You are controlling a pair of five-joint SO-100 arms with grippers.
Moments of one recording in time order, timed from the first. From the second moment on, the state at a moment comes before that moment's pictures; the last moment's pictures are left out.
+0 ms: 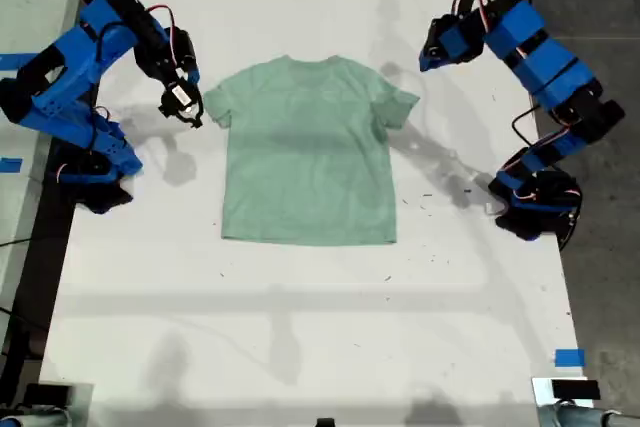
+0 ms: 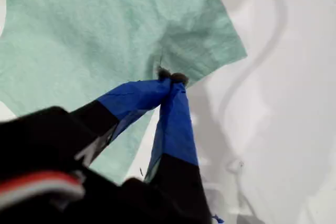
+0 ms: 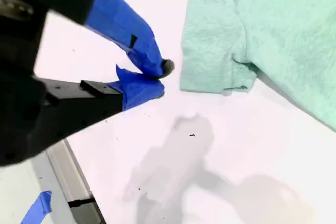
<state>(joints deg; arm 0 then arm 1) -36.2 111.6 95.2 92.2 20.8 53.2 102.6 84.9 83.8 -49.3</state>
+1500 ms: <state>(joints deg) -36.3 108.5 95.1 91.6 21.3 59.2 74.2 97.5 53.7 -68.7</state>
